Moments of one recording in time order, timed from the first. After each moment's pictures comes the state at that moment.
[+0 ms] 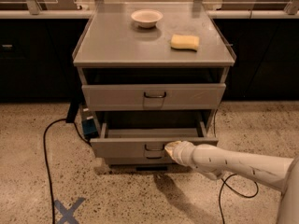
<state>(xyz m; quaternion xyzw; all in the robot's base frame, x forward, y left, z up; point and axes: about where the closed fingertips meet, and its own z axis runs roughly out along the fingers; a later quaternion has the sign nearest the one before) 0.642 -0.105 0.439 -0.36 0.83 0.07 0.42</state>
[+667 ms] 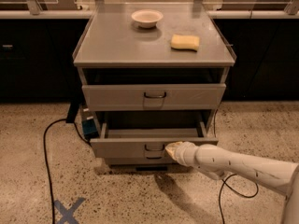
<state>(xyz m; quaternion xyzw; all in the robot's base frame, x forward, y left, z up) 0.643 -0.106 0.435 -0.35 0.83 0.10 0.42</state>
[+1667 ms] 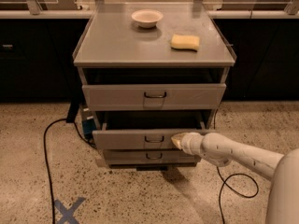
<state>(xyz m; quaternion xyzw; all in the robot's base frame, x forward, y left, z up) 0.698 -0.143 0.428 -0.30 0.85 0.12 0.42</state>
